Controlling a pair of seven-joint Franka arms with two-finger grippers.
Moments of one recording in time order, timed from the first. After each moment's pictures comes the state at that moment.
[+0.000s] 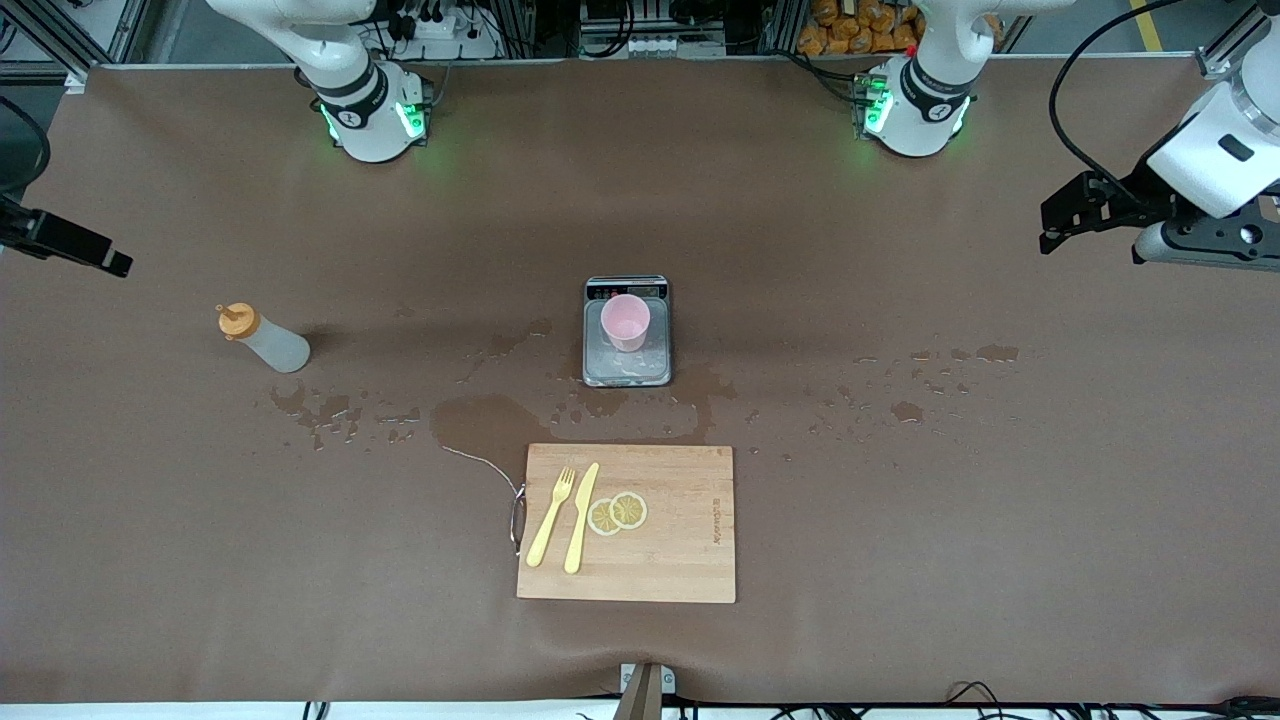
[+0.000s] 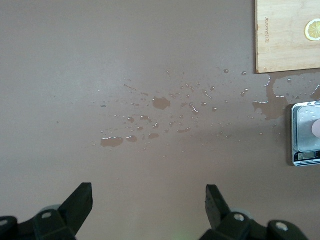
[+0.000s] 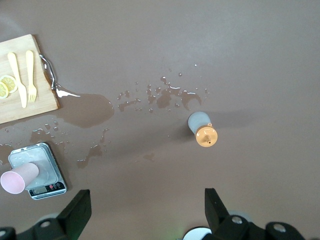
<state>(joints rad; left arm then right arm) -0.07 -0.04 -0.07 -1.60 -0.02 1.57 -0.01 -0.05 0.11 -0.02 -1.30 0.09 1.33 0.19</state>
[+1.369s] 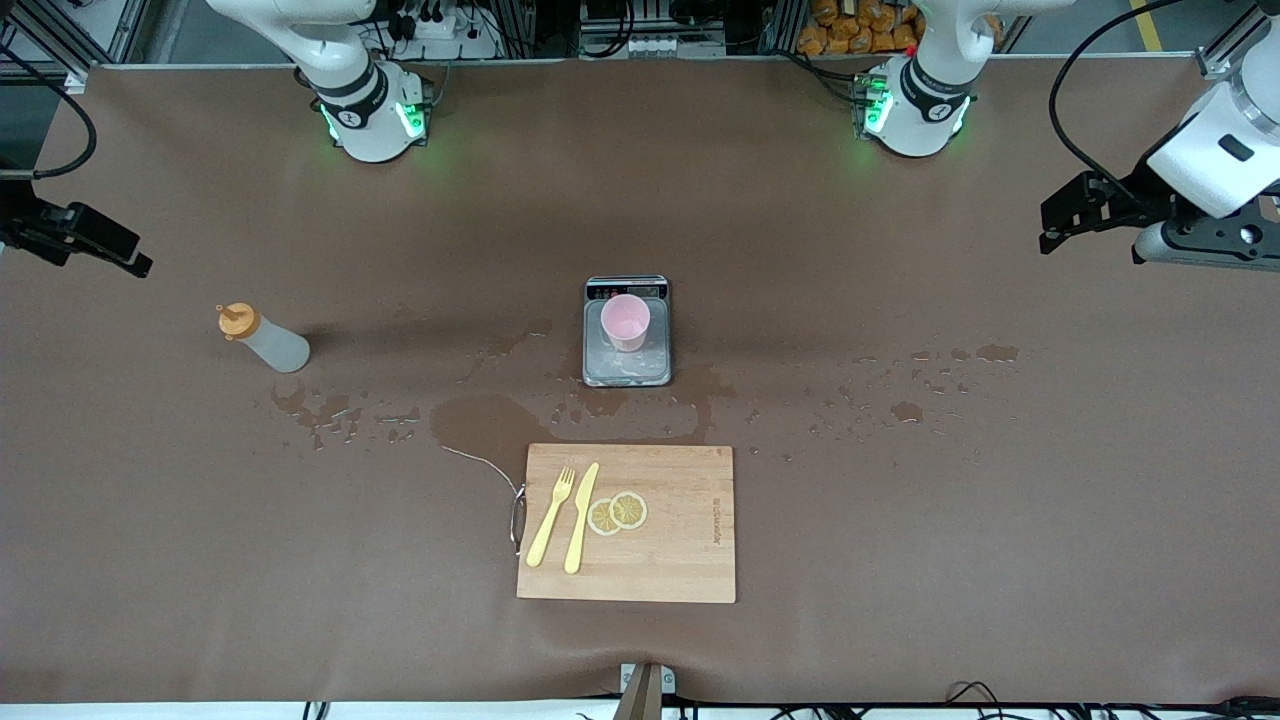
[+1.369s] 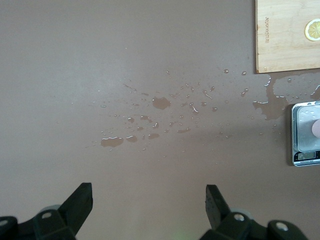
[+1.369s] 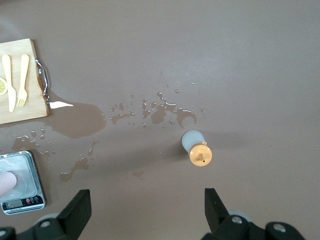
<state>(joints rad) -0.07 -0.04 -0.07 -1.60 -0.02 1.57 -0.01 -0.05 -0.04 -0.01 -1.59 0.04 1.56 0.12</state>
